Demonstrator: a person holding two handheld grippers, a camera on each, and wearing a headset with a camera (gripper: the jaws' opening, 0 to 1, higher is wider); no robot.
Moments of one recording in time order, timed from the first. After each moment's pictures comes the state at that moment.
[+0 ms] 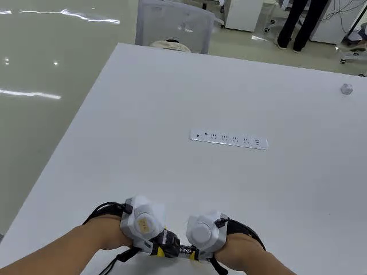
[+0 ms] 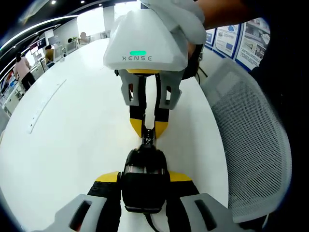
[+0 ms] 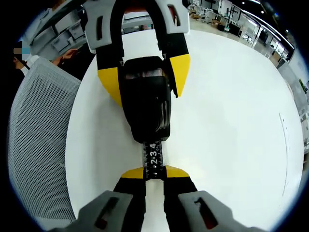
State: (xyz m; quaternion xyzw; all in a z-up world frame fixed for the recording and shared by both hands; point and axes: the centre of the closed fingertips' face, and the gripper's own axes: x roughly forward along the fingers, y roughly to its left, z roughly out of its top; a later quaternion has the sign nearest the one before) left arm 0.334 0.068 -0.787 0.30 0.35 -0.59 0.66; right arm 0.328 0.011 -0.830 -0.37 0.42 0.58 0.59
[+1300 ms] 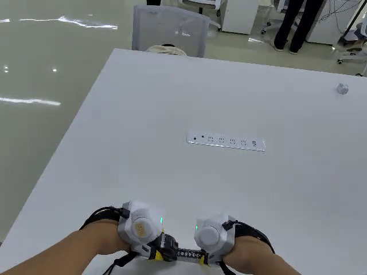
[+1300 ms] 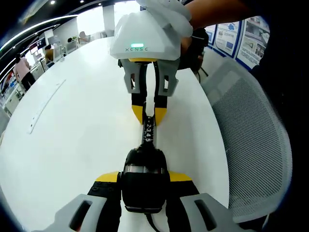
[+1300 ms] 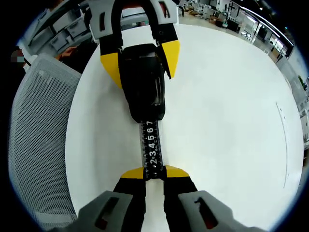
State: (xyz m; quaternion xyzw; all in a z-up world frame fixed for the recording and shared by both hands) left arm 0.335 0.068 -0.787 0.31 0.35 -0.59 0.66; right arm 0.330 -0.019 -0.832 -0.37 0.44 0.57 0.59
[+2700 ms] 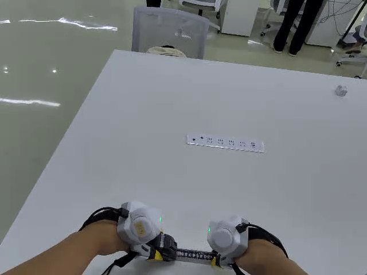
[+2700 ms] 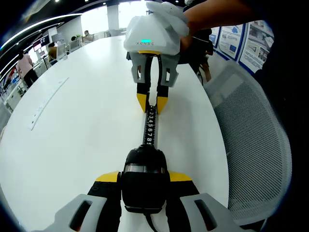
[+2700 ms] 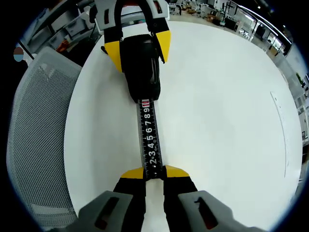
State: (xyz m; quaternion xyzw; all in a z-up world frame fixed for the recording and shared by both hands) left arm 0.337 0.067 -0.788 0.30 0.35 -0.58 0.67; right arm 0.332 -0.052 -0.830 -0.37 0.44 0.56 0.60
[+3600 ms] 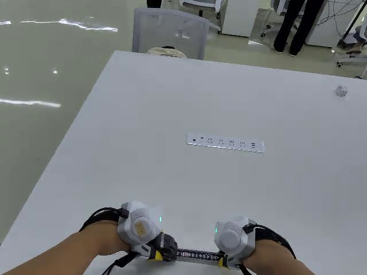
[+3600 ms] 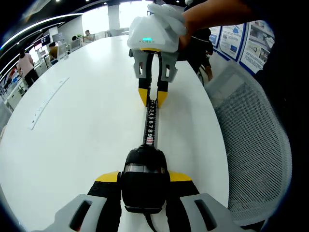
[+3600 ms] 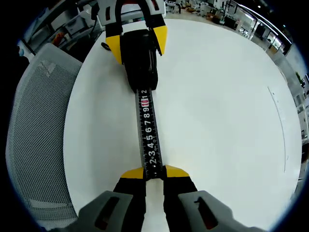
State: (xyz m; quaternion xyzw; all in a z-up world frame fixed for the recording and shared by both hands) left arm 0.337 0.067 -0.788 0.30 0.36 -0.58 0.67; right arm 0.333 -0.070 -0.831 -0.38 0.45 0.55 0.59
